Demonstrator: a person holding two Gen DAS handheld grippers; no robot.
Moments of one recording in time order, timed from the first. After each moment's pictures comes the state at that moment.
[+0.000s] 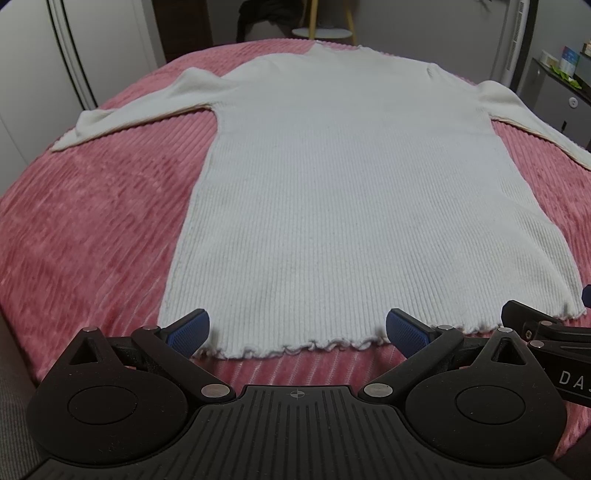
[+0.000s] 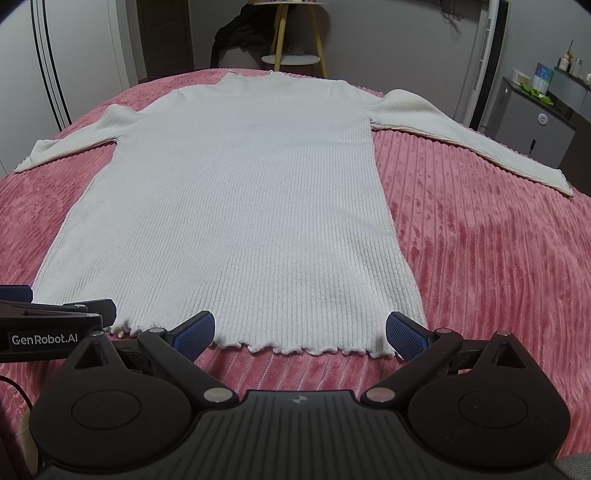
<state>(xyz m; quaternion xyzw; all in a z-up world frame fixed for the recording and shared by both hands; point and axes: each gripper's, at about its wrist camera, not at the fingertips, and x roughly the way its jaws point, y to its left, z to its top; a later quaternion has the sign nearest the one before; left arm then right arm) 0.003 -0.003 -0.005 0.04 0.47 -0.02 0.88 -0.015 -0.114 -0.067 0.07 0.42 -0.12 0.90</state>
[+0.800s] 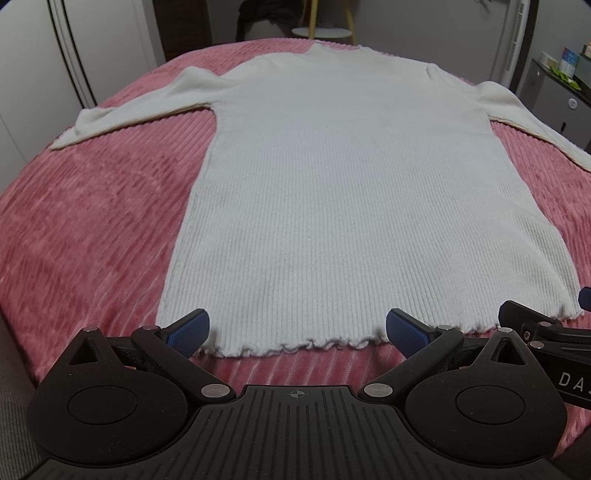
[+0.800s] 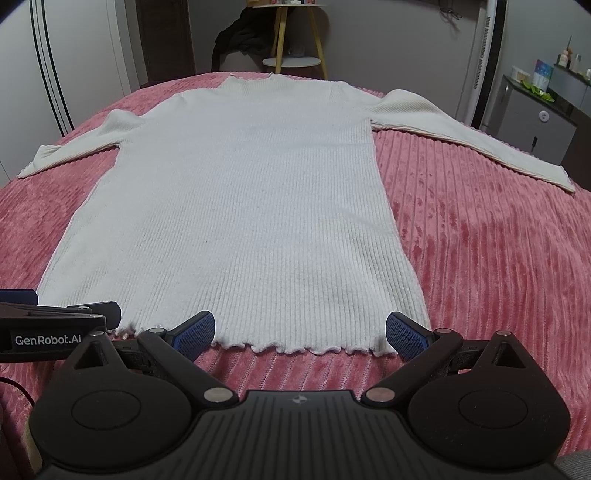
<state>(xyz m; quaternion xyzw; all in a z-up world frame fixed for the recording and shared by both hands) 0.002 -0.005 -0.005 0.03 0.47 -0.02 0.88 -0.017 -0.116 -0.068 0.08 0.41 -0.12 0.90</state>
